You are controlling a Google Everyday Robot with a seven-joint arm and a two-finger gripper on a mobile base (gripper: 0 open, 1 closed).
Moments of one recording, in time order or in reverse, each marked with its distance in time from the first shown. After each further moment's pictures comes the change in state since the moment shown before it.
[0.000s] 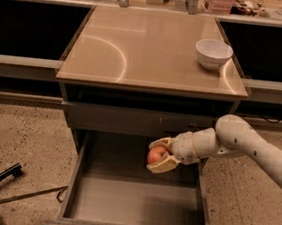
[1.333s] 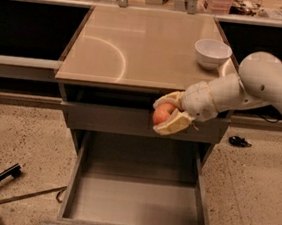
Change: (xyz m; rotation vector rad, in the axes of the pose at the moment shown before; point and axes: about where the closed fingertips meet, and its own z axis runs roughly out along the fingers) arm -0.148 -0.004 -0.095 0.014 0.038 -0.169
